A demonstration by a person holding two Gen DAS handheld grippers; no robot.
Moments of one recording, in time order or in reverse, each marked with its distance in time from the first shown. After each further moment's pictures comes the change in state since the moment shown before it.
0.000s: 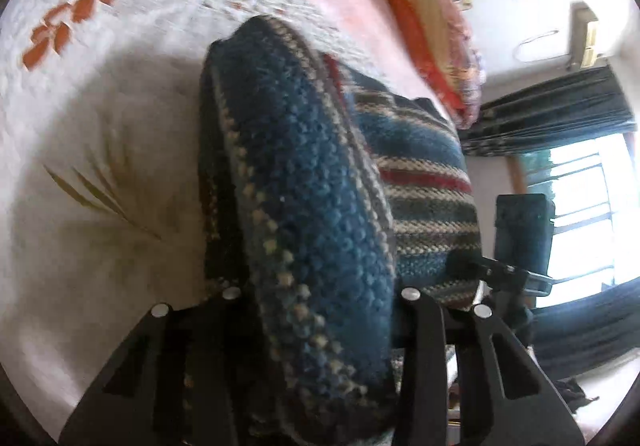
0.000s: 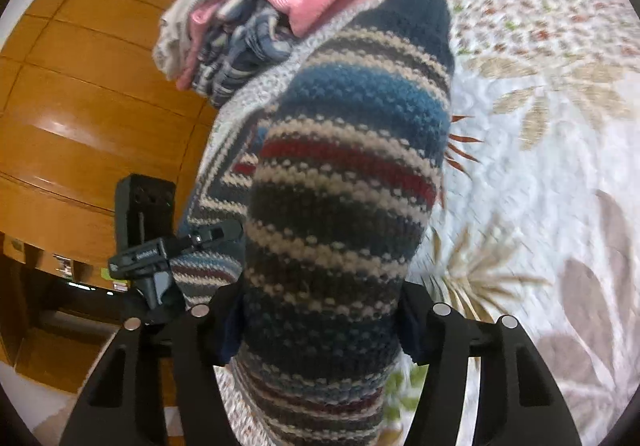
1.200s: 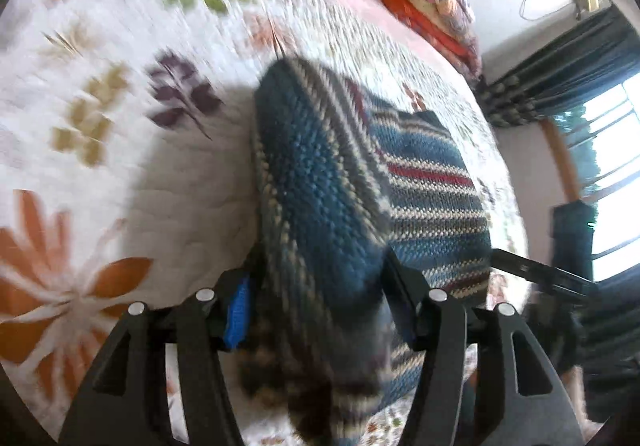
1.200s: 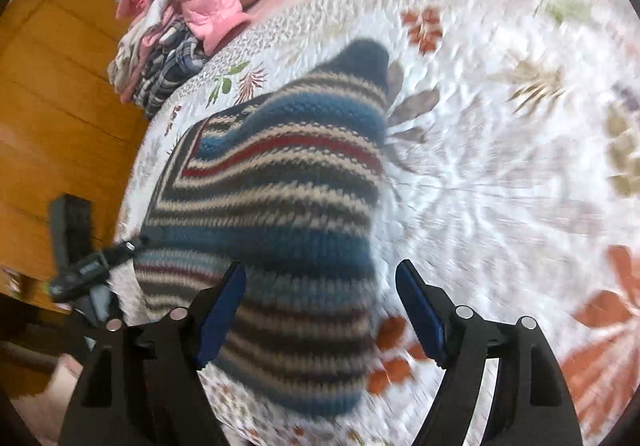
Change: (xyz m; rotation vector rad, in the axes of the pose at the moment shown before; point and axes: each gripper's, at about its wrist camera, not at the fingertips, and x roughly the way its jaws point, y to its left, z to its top) left arm 0.045 -0.137 -0.171 0.176 -0.103 0.358; right arm -0.179 -0.057 -0.206 0.058 -0.141 -0.328
